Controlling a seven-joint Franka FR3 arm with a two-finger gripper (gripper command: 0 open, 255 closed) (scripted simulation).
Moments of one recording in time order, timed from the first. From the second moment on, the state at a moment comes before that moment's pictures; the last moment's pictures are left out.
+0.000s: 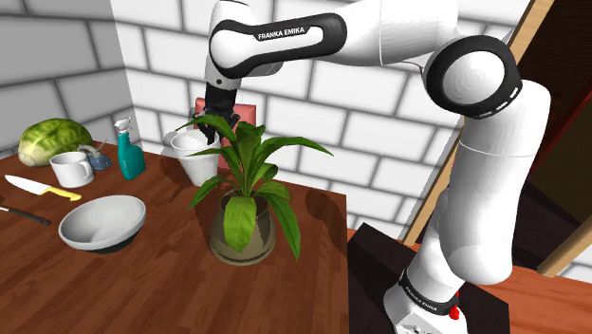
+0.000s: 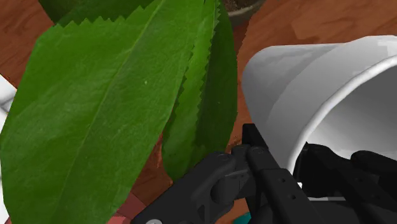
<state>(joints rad) 0.25 0.21 0.01 -1.66 0.08 2.01 0.30</state>
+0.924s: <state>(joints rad) 0.33 0.52 0.03 -1.27 0.04 1.94 0.42</state>
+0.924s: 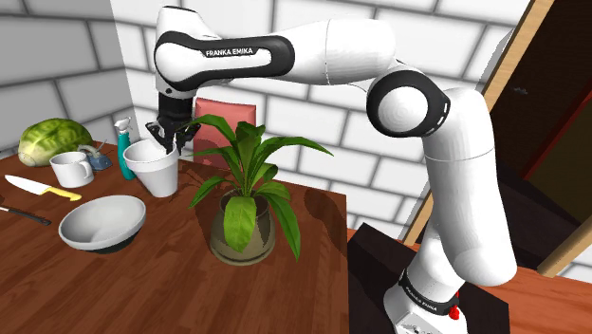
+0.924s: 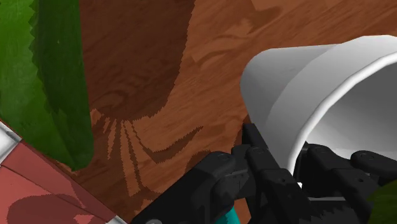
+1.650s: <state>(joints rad) 0.33 0.54 0.03 -1.38 0.04 2.07 0.42</state>
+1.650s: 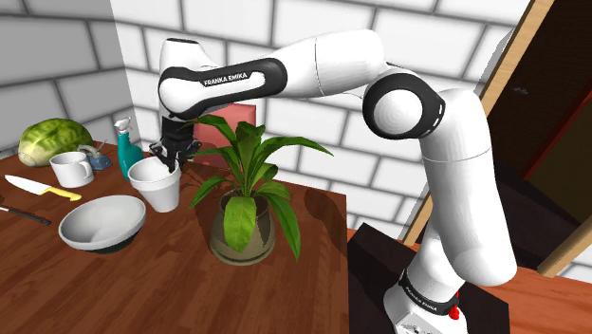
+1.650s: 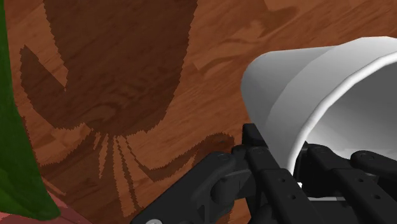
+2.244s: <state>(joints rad) 0.33 0.58 0.03 -1.45 0.04 2.18 0.41</state>
